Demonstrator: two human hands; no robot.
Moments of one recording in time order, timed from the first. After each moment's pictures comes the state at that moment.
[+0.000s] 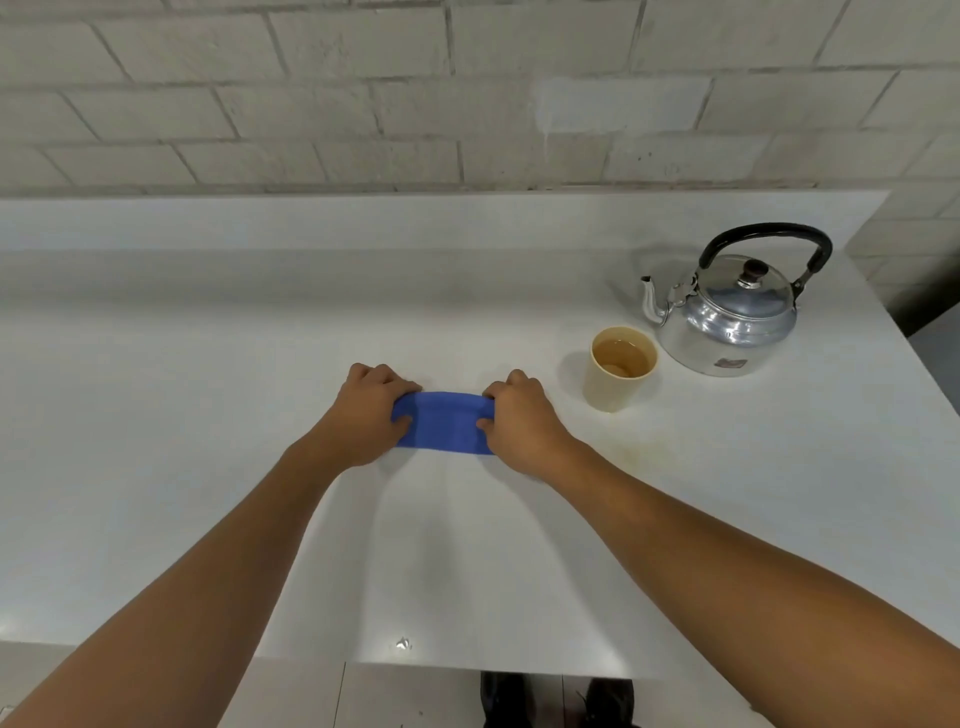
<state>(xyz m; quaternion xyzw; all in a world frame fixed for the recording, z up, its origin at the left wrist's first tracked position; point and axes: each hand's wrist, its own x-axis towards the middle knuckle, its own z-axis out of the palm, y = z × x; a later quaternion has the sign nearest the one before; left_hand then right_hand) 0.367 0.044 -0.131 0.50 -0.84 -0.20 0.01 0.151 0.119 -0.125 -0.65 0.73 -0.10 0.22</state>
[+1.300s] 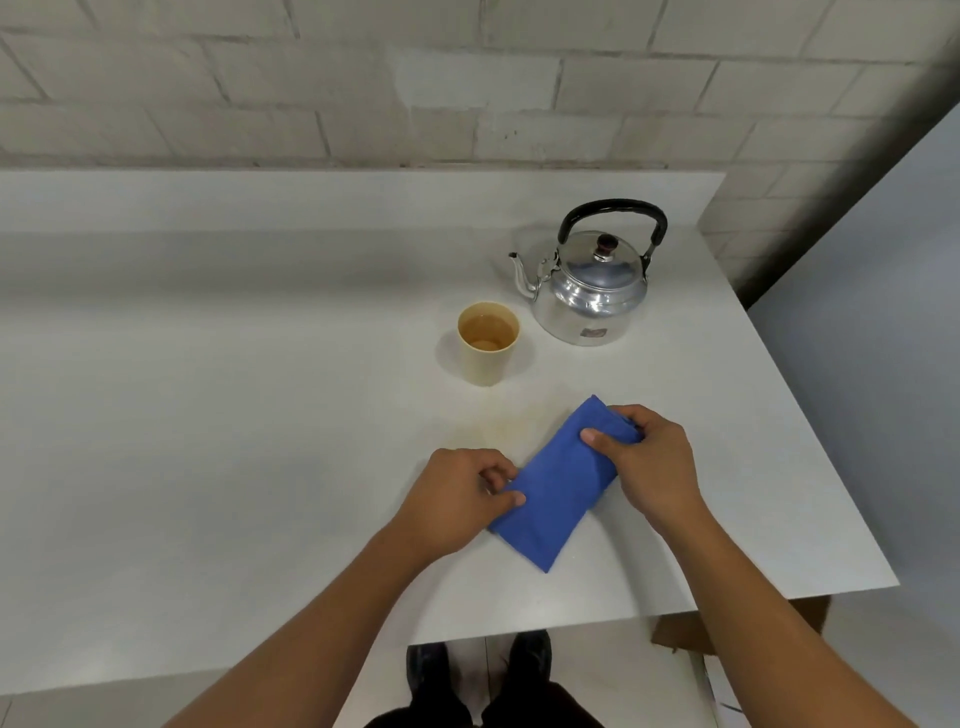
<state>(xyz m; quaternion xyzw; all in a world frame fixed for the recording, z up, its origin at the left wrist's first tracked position) 0.184 0.214 -0.139 0.42 -0.76 -0.49 0.10 -0.039 0.298 -0.120 -0.28 0.79 -0.45 0.30</state>
